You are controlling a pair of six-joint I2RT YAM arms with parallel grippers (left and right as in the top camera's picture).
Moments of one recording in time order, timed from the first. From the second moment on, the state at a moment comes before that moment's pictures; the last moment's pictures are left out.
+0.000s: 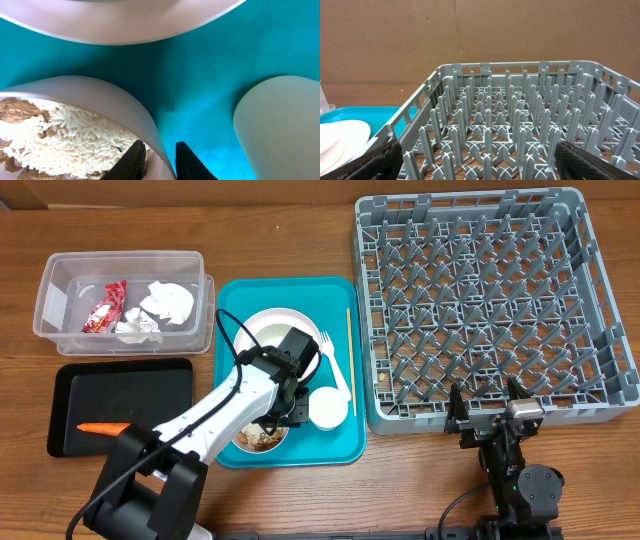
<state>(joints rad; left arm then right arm) -0.53 1.68 1.02 -0.88 0.03 -0.54 0.03 0.01 0.02 -0.03 -0.08 0.05</state>
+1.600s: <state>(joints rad) -0.53 1.69 1.11 -1.07 0.02 -0.52 0.03 0.01 0.02 -0.03 -0.08 0.05</state>
